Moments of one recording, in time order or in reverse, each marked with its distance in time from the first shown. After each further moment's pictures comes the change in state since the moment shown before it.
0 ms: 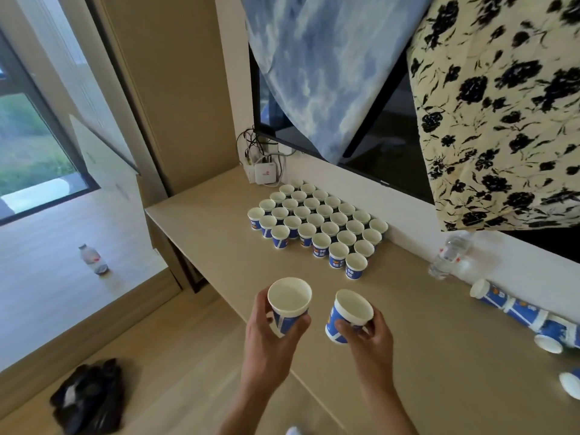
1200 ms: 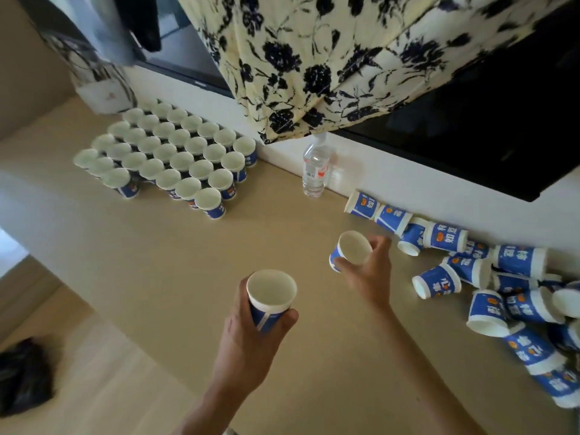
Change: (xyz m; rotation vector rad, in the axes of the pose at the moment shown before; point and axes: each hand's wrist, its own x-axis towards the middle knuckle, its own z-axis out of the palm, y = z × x) left_hand -0.075 0.017 0.332 0.242 -0.328 -0.219; right_hand 0.173 0.052 -0.350 -0.554 0.317 0.023
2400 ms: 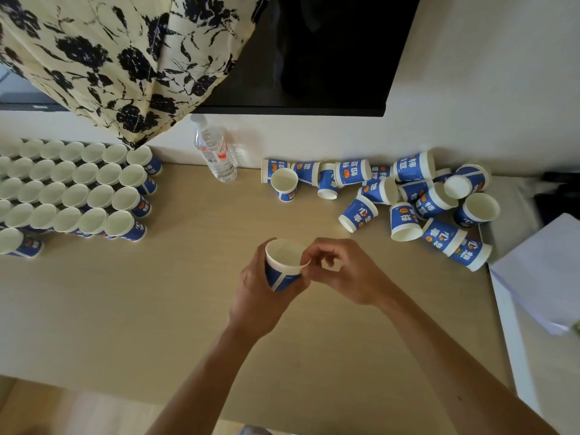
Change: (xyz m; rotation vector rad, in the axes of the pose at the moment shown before) left_hand 0.018 0.017 0.097 0.222 -0.419 0.259; right_hand -0.066 -0.002 -0.141 0.157 -0.560 -0.114
